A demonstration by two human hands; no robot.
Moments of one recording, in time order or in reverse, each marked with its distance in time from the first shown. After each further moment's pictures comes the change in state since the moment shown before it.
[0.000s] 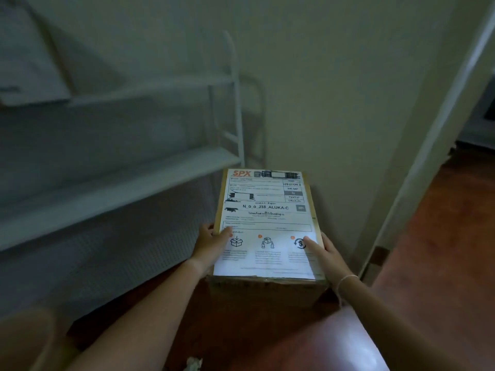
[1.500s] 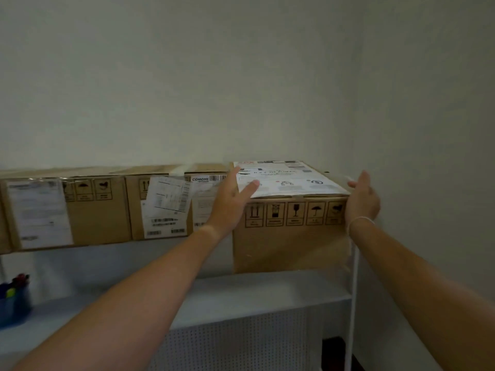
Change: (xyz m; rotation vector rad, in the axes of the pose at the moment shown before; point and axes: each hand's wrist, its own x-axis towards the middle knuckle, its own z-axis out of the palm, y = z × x) left_hand -0.016 0.297 -0.221 0.158 0.391 0.837; right_hand 0.078 -0.383 0.255 0.316 0.270 -0.535
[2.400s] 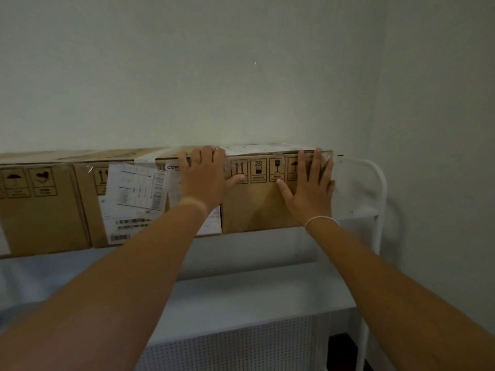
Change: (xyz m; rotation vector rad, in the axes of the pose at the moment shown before) left_hand 0.097 -0.072 -0.017 1.415 0.233 0.169; right_hand 0.029 0.099 0.109 -1.064 -0.385 -0.743
